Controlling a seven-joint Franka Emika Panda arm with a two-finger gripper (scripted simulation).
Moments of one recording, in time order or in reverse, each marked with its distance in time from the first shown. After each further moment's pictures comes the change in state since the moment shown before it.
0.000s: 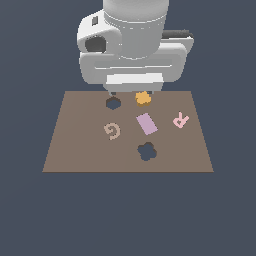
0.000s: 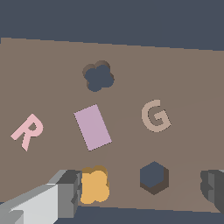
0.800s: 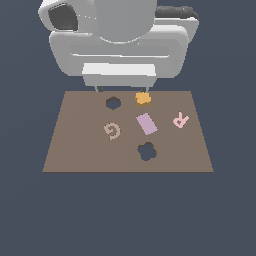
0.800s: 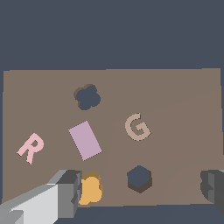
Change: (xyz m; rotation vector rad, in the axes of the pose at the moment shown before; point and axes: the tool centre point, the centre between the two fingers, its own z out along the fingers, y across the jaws) arm 0.028 0.023 -0.040 -0.005 0.005 0.070
